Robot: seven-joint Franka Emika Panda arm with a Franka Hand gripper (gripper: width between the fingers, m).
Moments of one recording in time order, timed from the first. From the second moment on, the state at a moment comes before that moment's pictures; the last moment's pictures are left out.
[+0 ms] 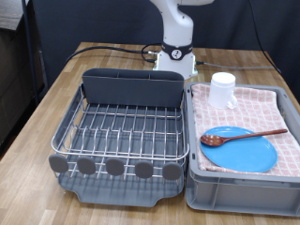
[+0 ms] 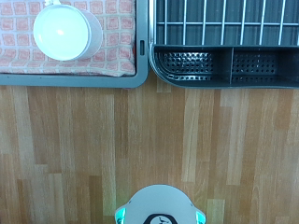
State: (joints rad) arm 0.03 -0.75 -0.02 -2.34 -0.02 1.57 0.78
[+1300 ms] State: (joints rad) arm 0.05 -0.57 0.20 -2.36 0.07 1.88 1.29
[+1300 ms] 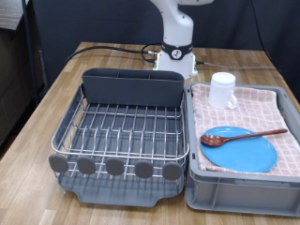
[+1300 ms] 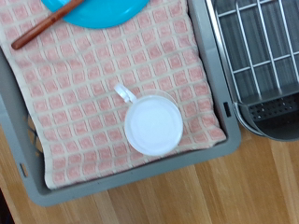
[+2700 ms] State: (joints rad) arm 0.01 -0.18 0.36 -2.20 -0.04 2.11 1.89
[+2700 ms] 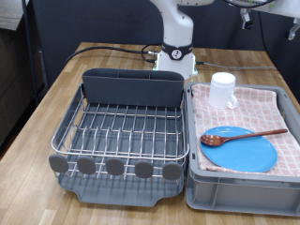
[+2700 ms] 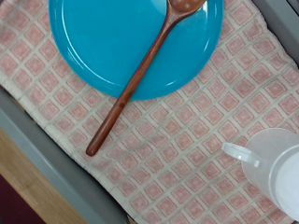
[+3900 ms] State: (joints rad) arm 0.03 0.06 0.40 -2.17 -0.49 2.31 2.41
